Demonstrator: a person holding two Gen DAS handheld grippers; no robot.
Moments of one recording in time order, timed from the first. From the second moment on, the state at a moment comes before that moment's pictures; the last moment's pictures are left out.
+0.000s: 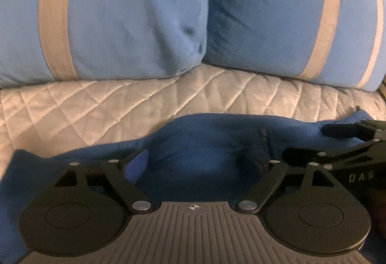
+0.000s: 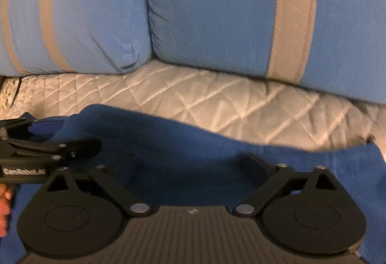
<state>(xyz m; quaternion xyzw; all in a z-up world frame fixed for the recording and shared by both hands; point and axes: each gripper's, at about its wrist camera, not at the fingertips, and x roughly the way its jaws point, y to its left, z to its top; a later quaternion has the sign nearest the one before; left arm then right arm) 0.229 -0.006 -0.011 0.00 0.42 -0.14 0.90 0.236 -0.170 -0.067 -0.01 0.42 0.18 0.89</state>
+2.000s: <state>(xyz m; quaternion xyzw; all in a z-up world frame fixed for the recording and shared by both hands) 0.061 0.102 0.058 -0.05 0.52 -0.04 0.85 0.026 -0.282 -0.001 -0.02 0.54 0.10 0.84</state>
